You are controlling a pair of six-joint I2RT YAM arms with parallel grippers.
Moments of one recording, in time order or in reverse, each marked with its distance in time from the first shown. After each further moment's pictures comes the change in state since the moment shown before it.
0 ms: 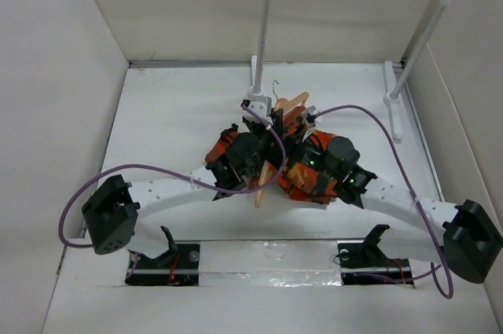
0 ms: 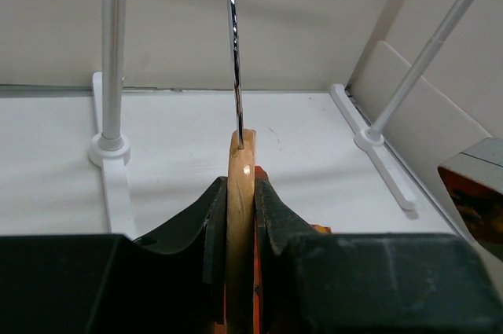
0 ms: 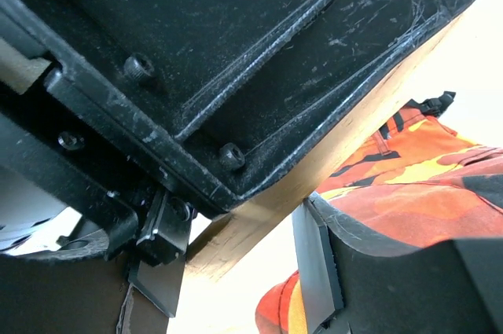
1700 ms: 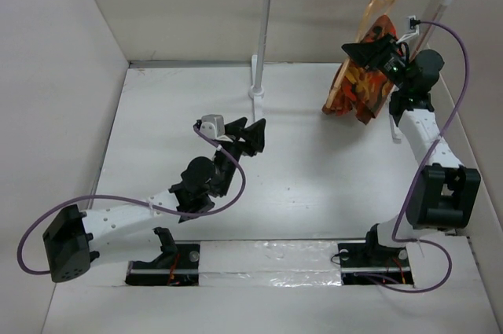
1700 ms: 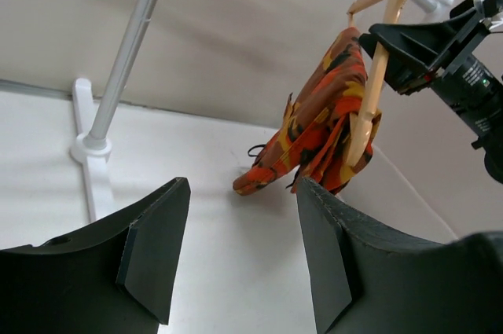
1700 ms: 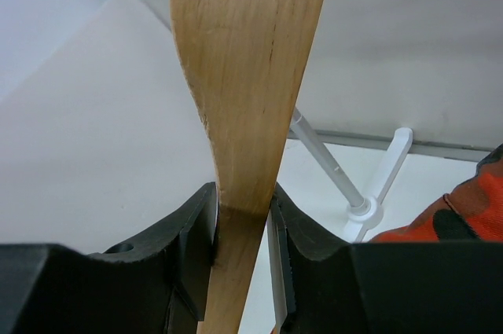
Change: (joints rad) left arm -0.016 -0.352 -0.271 0.101 0.023 -0.112; right arm -0.884 0.340 0.628 0.013 -0.562 0.318
